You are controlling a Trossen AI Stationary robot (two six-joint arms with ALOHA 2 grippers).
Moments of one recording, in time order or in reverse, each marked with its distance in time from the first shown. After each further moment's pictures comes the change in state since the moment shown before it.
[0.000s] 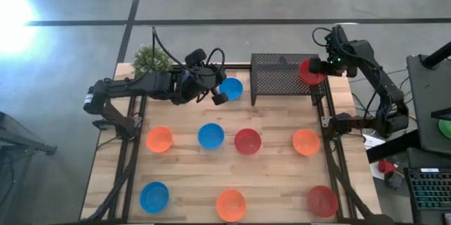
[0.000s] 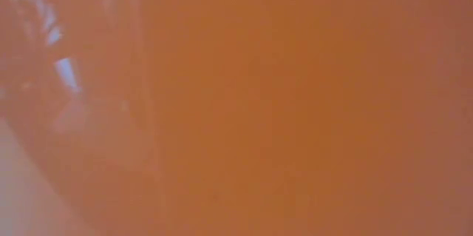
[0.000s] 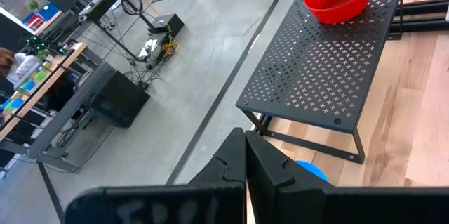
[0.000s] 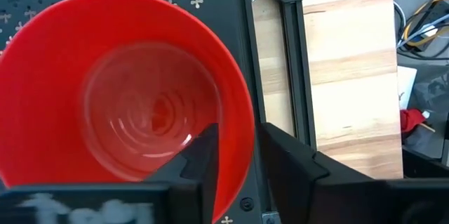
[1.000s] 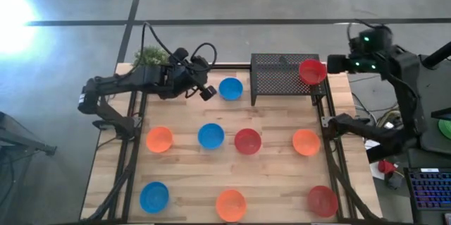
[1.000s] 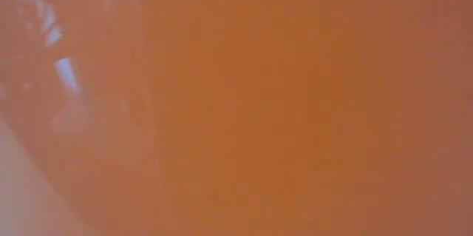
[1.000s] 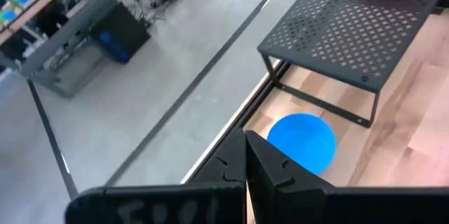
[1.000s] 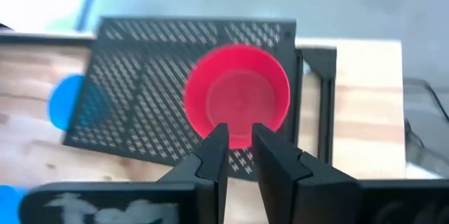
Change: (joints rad) left arm 0.049 -0.069 0.000 -0.298 -0.001 -0.330; right arm 0.097 -0.271 0.337 -0.161 -0.108 -0.129
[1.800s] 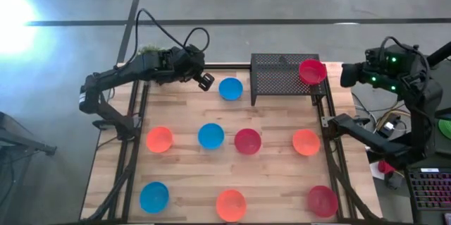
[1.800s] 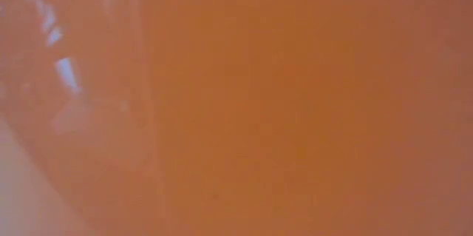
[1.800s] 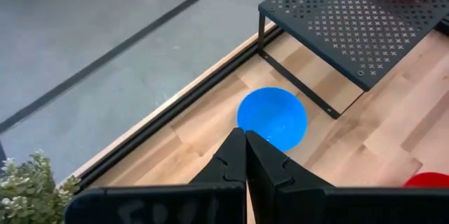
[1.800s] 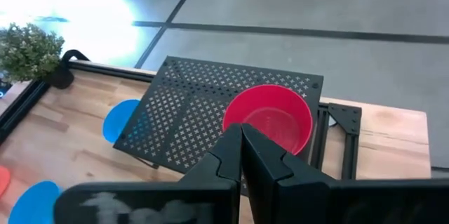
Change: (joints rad) left arm 0.172 -0.002 0.000 -0.078 0.273 -0.250; right arm 0.041 -0.216 -0.032 0.088 -0.060 -0.075
